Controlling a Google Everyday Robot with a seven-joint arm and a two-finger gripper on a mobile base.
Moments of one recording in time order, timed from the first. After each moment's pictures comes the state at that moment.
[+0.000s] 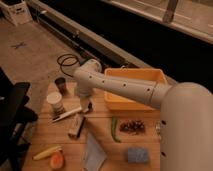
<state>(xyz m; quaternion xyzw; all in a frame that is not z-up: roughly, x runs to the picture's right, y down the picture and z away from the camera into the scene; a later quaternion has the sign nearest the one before) -0.138 0.072 0.810 -0.23 -0.22 -0.24 0.92</state>
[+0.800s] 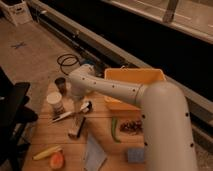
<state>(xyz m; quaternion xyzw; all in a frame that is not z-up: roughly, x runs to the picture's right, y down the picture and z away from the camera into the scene) -0.192 0.092 0.858 -0.25 -0.26 -0.25 0.90</state>
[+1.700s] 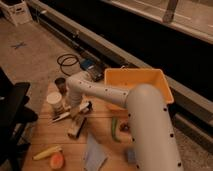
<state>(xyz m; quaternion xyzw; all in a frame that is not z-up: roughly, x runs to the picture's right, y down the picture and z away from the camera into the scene) -0.211 0.136 0.892 -0.30 -0.28 -0.24 0.88</state>
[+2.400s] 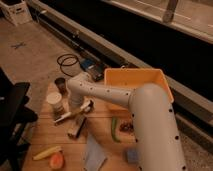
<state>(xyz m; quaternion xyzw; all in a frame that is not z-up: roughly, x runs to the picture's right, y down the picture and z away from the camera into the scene) -0.197 0.129 0.878 -0.30 -0.24 -0.23 0.90</state>
